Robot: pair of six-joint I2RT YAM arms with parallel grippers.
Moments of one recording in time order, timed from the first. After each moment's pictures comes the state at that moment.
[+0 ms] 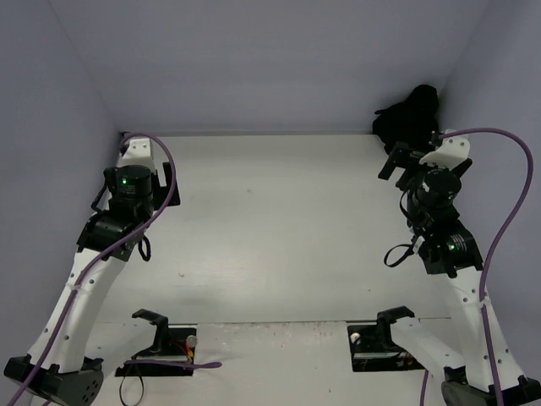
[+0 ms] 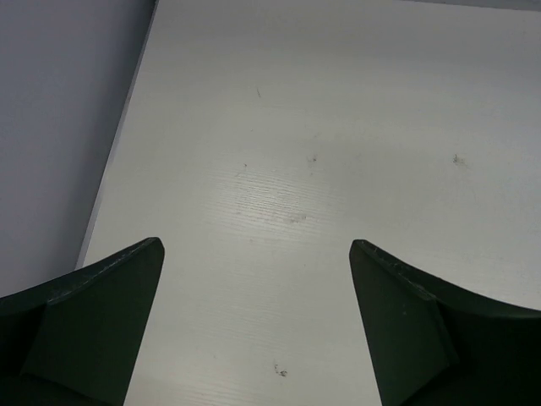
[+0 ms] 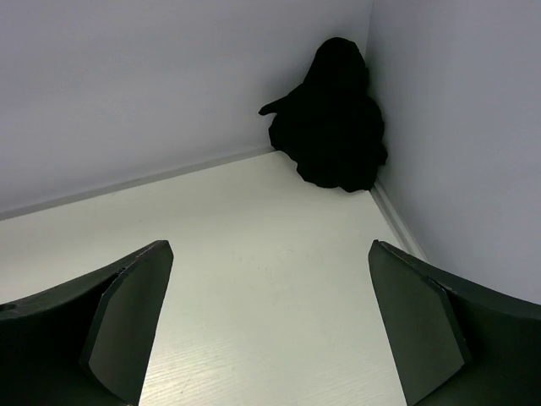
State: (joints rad) left arm -0.30 0.96 1.19 -0.71 -0.43 -0.17; right arm 0.25 0.85 1.13 -0.35 0.48 0.13
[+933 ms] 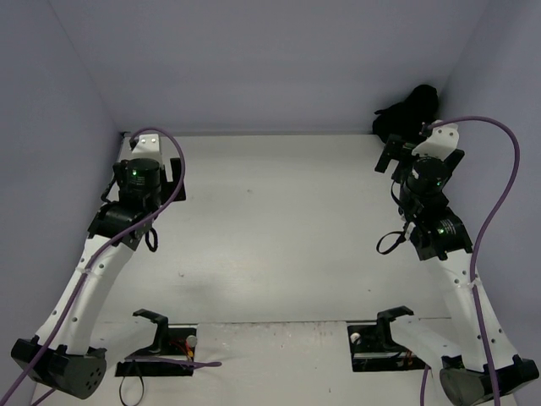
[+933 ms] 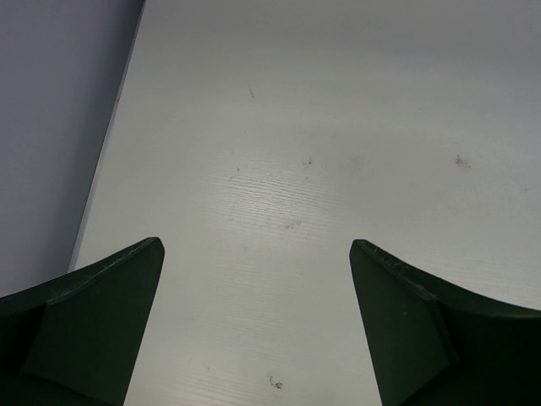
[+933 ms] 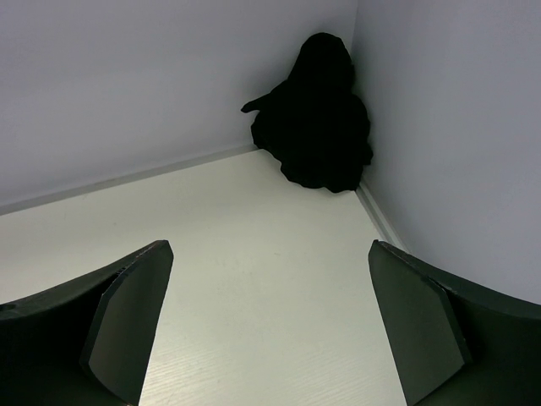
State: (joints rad) left arm -0.30 1.03 1.19 -0.66 -0.43 -0.17; right arm 0.25 0.94 1.13 -0.30 0.53 0.09
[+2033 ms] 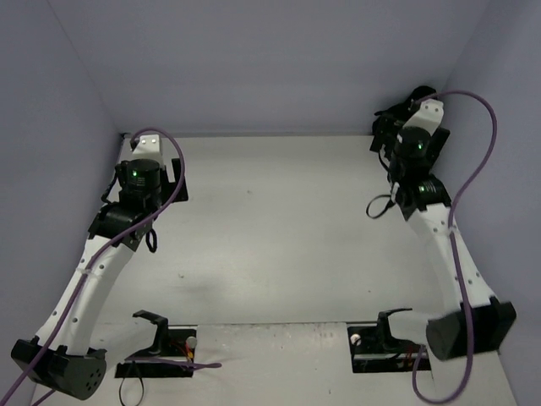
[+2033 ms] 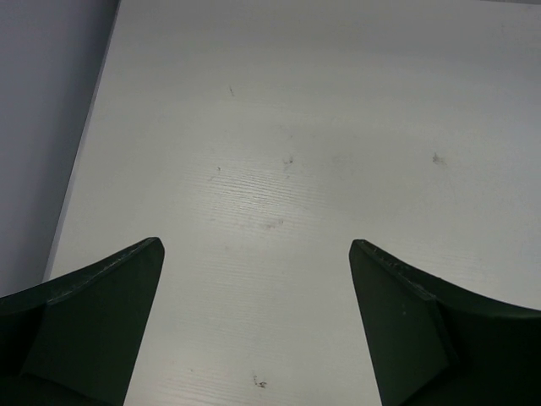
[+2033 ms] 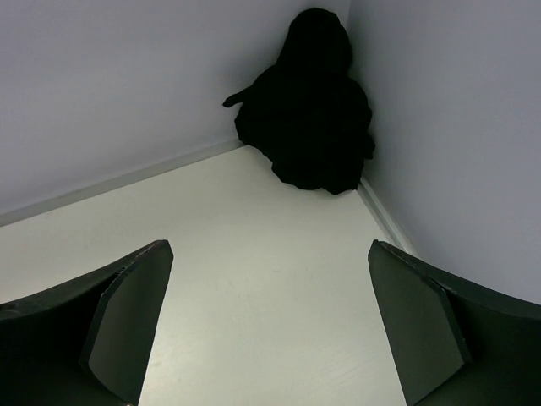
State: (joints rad) left arm -0.30 1.04 1.19 -0.66 -0.39 -0.20; right arm 0.15 1.24 1.25 -0.21 0.51 0.13
